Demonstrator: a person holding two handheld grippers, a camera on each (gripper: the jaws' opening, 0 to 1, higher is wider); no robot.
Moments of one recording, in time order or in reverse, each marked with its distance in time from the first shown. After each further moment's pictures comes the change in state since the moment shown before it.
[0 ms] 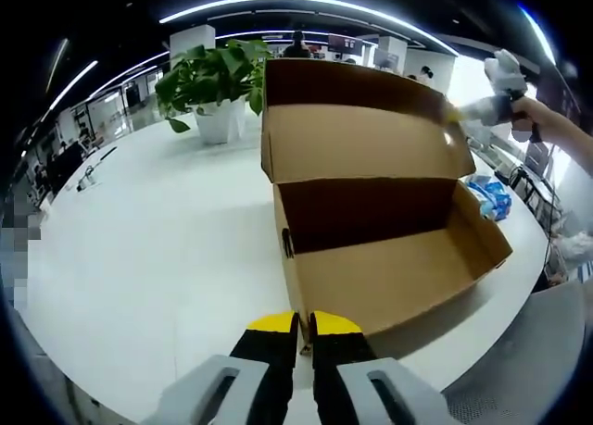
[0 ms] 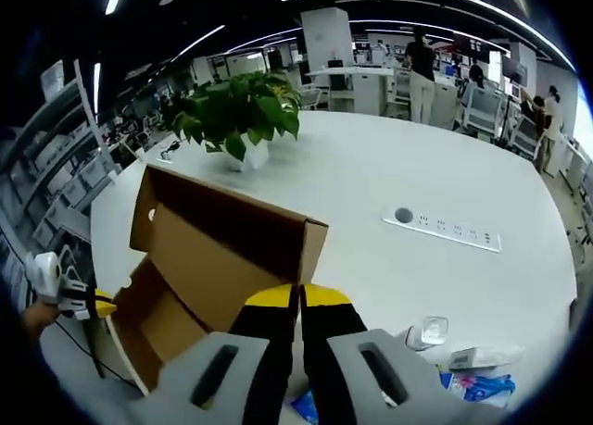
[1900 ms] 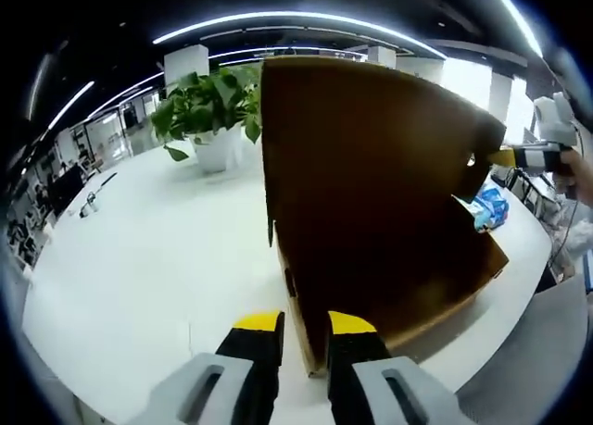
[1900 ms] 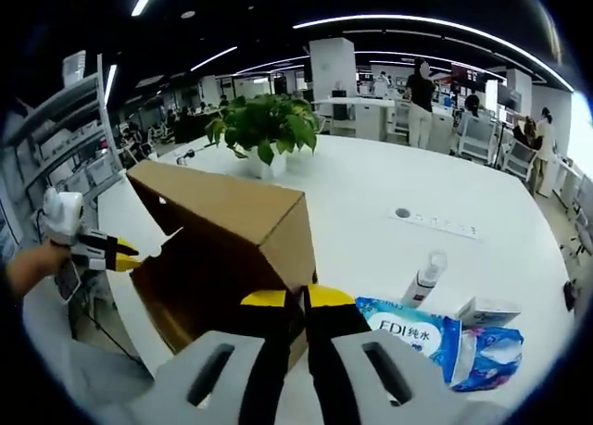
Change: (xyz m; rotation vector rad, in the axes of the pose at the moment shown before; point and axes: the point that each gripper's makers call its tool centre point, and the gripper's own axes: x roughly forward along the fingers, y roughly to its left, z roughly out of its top) left arm -0.014 0.001 0.037 0.071 -0.095 0.011; right arm -0.070 0.055 -0.062 -0.066 -0.136 -0.023
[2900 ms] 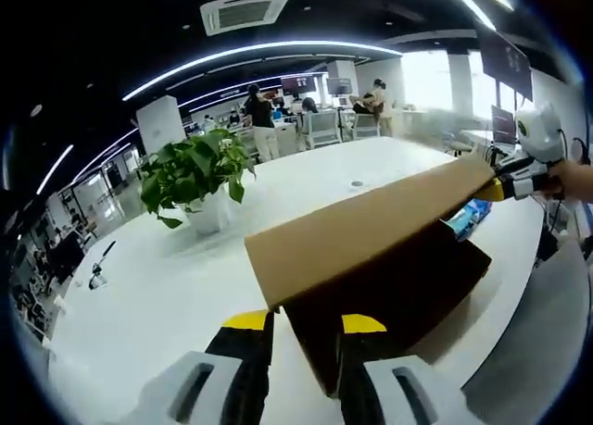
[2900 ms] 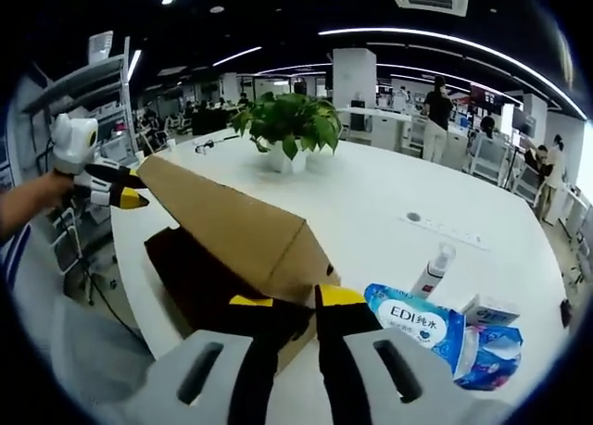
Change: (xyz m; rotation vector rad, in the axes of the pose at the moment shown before) left arm -0.028 -0.009 0.046 0.218 -0.114 -0.021; right arm -0.020 0.029 -0.029 -0.115 -0.027 0.050
